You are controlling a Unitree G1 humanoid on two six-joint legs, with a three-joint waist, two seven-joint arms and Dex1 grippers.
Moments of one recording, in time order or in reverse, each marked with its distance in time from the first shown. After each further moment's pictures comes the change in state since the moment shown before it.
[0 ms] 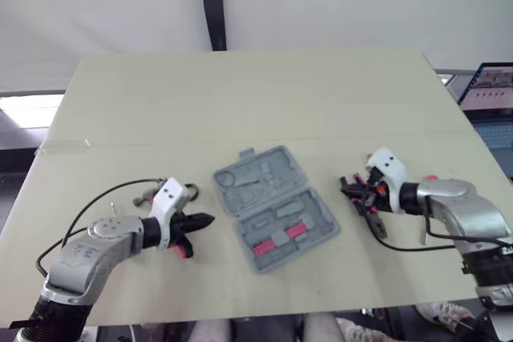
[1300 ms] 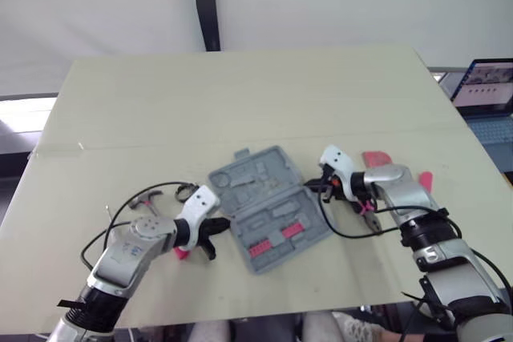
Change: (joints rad) left arm -0.077 -0.124 -0.170 0.102 0.225 -0.096 0.057; right arm -0.227 0.244 0.127 0.353 -0.202 -0.235 0.128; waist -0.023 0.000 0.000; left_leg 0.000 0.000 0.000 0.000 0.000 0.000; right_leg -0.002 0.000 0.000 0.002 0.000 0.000
